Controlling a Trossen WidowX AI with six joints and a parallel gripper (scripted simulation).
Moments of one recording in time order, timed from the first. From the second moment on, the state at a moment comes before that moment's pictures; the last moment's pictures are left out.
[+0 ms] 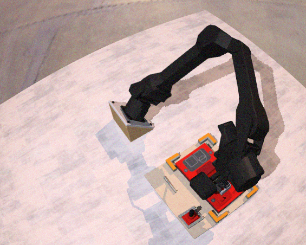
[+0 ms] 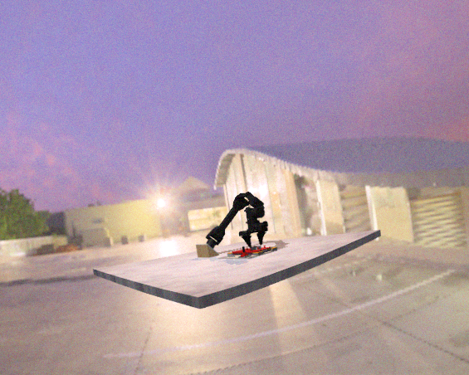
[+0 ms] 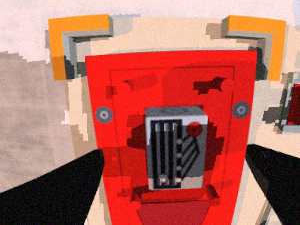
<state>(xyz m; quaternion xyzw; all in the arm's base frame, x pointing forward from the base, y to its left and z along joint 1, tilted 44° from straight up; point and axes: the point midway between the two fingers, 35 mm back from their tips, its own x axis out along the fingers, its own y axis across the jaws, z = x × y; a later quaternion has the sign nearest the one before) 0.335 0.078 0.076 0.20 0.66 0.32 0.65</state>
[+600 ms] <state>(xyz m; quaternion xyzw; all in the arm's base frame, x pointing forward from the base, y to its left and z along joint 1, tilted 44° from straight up) 0.335 0.069 0.084 0.21 0.66 0.32 0.64</state>
